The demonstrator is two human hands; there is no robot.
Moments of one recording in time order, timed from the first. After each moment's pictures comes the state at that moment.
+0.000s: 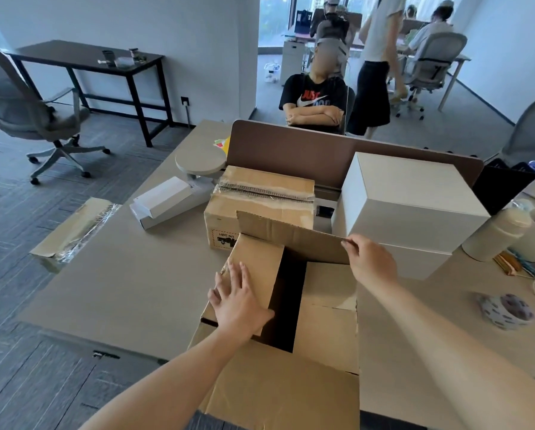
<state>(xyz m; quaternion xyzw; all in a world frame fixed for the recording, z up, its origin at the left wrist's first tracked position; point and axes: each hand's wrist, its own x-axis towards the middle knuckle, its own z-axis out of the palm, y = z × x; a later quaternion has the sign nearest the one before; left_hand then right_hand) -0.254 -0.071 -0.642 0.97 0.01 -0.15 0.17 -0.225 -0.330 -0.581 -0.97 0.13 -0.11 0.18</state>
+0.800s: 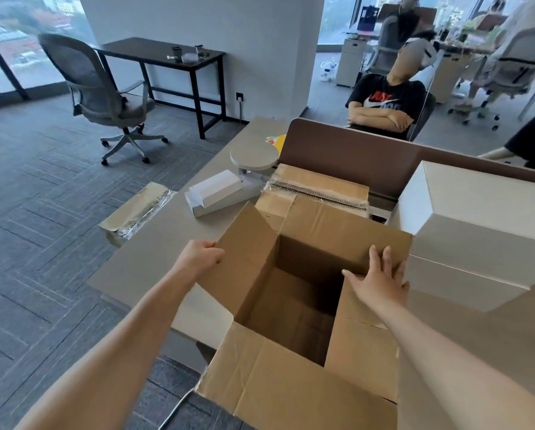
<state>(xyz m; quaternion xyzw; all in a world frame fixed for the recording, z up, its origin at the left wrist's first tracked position) -0.206 0.086 -0.574 0.84 0.22 -0.11 0.49 -0.201 -0.274 -0.640 -0.97 0.17 0.10 0.14</state>
